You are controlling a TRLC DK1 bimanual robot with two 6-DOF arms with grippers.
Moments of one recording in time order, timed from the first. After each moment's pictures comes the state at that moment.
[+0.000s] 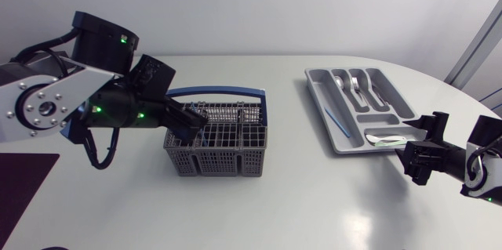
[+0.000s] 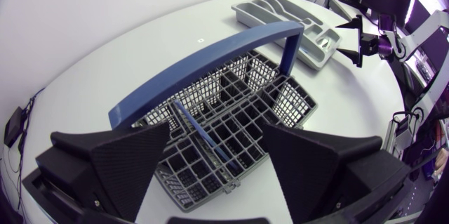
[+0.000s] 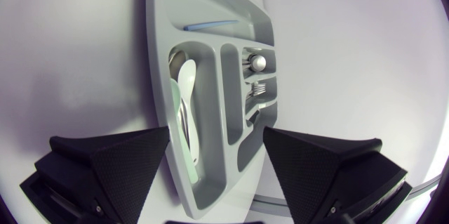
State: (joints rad) left arm -0.45 1.33 0.90 -0.33 0.12 0.14; right arm -0.48 1.69 0.45 0.65 -0.45 -1.73
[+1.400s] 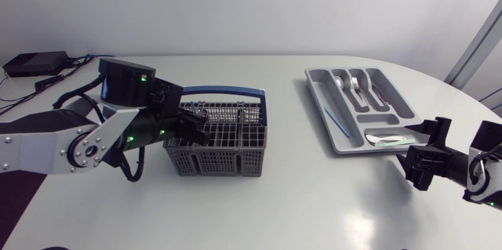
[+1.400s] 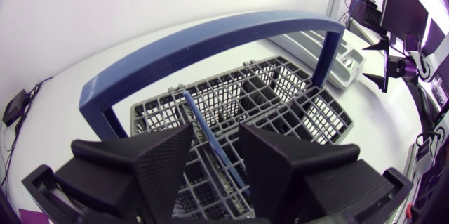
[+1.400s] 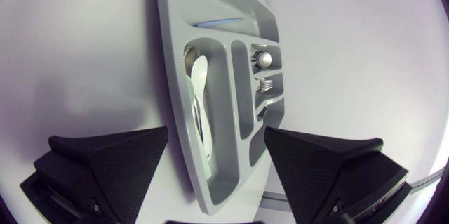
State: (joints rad) left arm -0.47 1.44 0.72 0.11 0.00 0.03; right arm -0.51 1.70 0.43 0.64 -0.47 -1.73
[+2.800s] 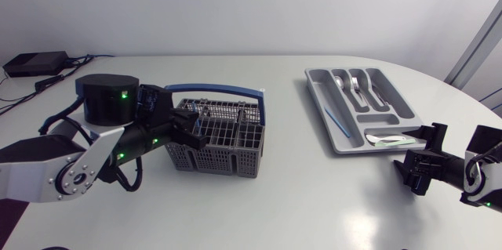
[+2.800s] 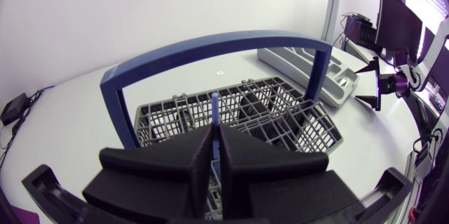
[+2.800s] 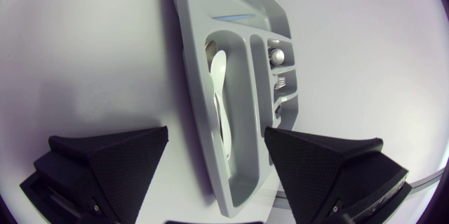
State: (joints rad) left arm -0.47 1.37 0.58 0.33 0.01 0.00; right arm -0.52 1.77 0.44 0.64 -0.47 -1.73
